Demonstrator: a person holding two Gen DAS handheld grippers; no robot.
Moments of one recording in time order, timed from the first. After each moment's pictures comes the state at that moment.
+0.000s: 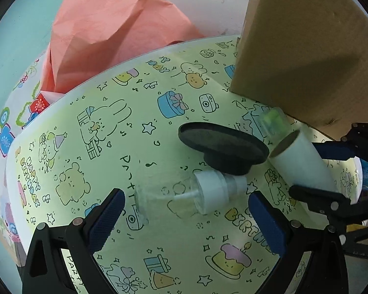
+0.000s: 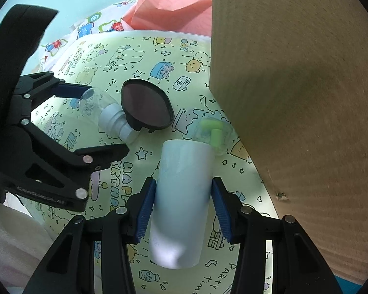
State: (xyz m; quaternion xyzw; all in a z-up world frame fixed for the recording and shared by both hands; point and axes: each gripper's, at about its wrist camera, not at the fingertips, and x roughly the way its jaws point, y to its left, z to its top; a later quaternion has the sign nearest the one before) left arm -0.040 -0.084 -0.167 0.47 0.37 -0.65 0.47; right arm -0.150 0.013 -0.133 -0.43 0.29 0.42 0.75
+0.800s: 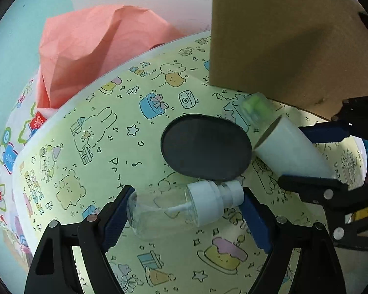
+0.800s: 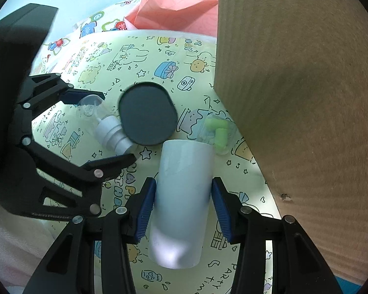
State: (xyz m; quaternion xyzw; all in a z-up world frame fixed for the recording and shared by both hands) left arm -0.062 -0.064 -0.174 0.50 0.32 -0.66 0.47; right arm -0.150 0.013 -0.135 -0.43 0.29 0.43 0.74
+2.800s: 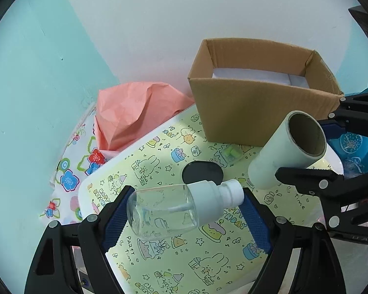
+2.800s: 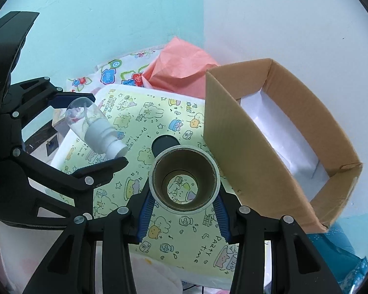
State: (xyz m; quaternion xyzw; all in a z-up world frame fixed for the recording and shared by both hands) left arm -0.082 0.007 -0.017 0.47 0.21 -0.66 0.55; right arm -0.227 -0.054 -0.045 -0.39 0.14 0.53 0.74
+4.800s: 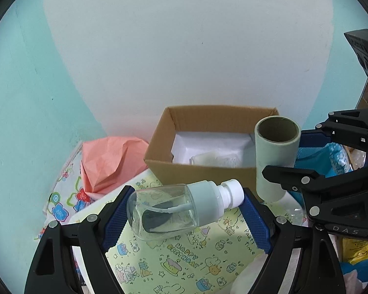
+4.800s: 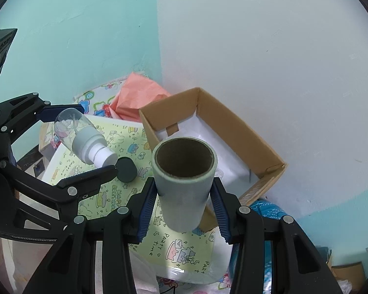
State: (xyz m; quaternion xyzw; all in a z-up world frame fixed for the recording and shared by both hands) left arm -0.154 0.007 0.050 0.40 0.19 -0.71 0.56; right arm -0.190 -0.128 0.039 -0.34 0.05 0.55 0.76
